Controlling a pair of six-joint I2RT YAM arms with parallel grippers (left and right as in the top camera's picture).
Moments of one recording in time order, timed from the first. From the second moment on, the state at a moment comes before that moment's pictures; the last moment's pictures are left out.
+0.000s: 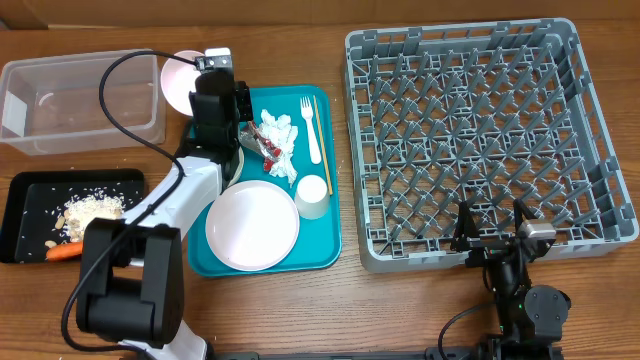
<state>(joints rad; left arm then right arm) -0.17 1.79 1.06 0.28 -0.28 -0.10 -0.07 0.01 0.02 -0.02 -0.15 0.15</state>
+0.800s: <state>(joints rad) -0.17 1.88 1.06 0.23 -0.15 -0.18 -0.07 0.01 0.02 -0.02 -0.15 0.15</state>
